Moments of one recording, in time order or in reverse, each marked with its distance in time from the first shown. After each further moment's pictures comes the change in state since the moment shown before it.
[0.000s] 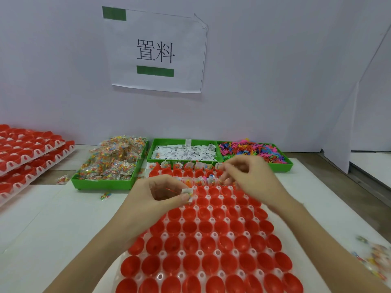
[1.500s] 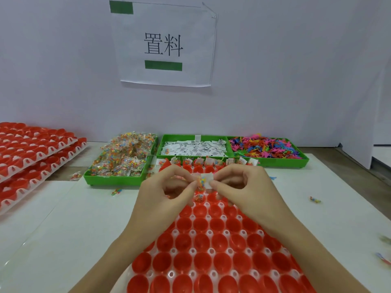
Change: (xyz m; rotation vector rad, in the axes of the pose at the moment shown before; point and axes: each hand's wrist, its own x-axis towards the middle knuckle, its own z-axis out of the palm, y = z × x) left_hand 0.004 -0.019 0.011 0.181 0.178 0.312; right_hand -0.036 -0.017 0.035 0.236 -0.056 -0.083
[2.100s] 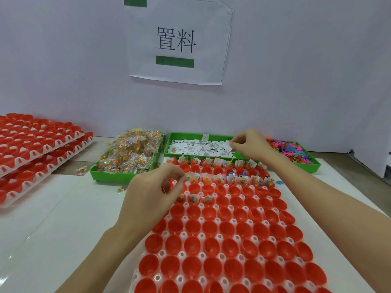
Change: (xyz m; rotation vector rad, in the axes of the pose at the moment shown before) left_hand 0.012 -0.030 -0.032 0.537 0.159 0.324; right_hand 0.171 0.065 -0.036 -0.609 -0.028 0.073
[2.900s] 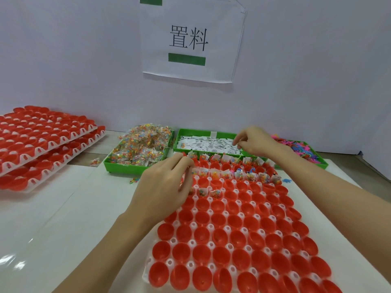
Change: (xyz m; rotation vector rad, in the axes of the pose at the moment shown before) left_hand 0.002 0.006 -0.008 0.283 -0.043 0.198; right_hand -0.002 -0.026 -0.004 -0.207 -0.157 -0.025
